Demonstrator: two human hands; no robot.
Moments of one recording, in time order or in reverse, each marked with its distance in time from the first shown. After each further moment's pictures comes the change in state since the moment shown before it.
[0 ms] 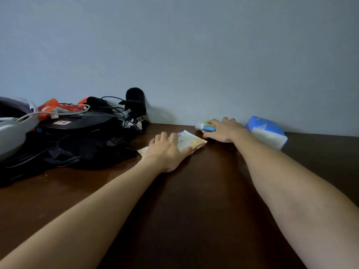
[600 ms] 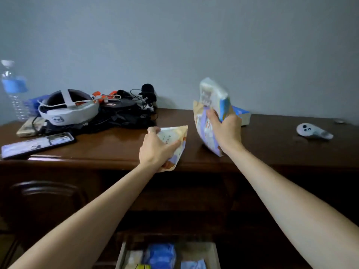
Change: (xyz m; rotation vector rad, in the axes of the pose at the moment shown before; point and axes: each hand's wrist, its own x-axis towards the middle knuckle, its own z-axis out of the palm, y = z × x) left_hand -0.297 0.027 -0.097 -0.679 0.257 -0.254; right_hand -0.384 -0.060 -0.058 1.043 0.766 -0.090
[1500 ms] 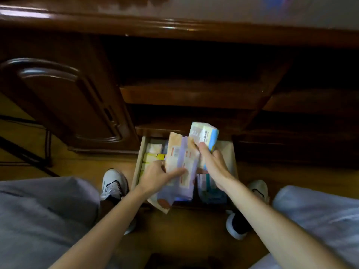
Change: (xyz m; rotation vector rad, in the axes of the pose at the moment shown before) left_hand -0.253 -0.275 0.039 -0.098 -0.681 -0.474; right_hand -0.390 0.166 0.046 0.154 -0.564 1.136
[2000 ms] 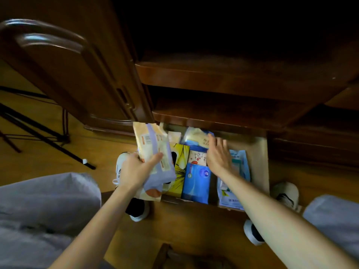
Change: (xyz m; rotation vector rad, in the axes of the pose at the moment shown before) left_hand 0.010 -0.043 -0.057 -0.130 0.510 -0.287; right_hand 0.110 0.063 0.055 -1.119 0.050 -0.485
